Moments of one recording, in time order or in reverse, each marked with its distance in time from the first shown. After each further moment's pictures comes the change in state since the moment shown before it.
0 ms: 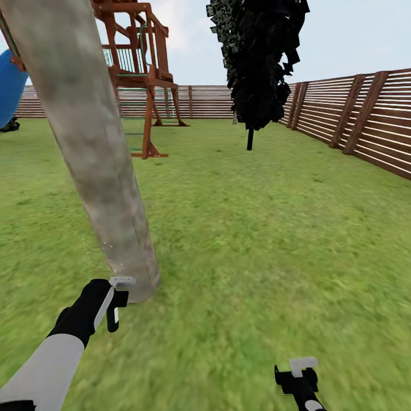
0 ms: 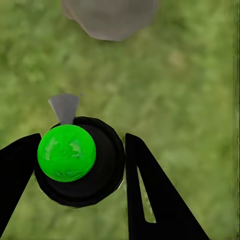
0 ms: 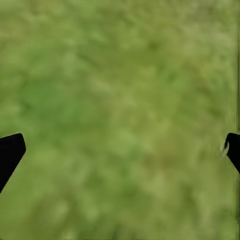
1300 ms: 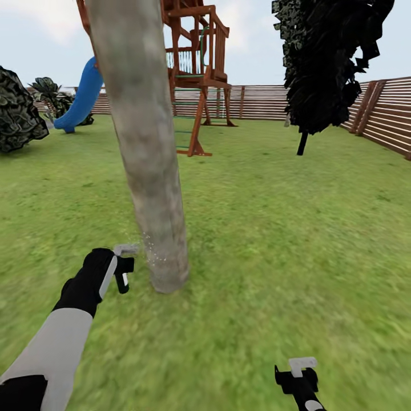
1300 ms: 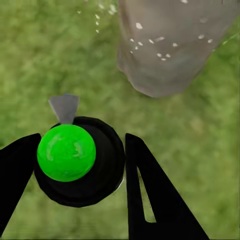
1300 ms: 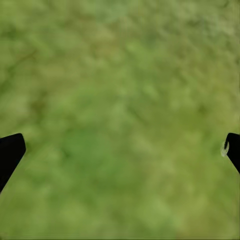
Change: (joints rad) left arm -0.118 -0.042 0.023 -0.149 -0.009 0.070 -0.007; right arm 0.000 0.000 -0.002 0.000 0.000 0.000 -0.001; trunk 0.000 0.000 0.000
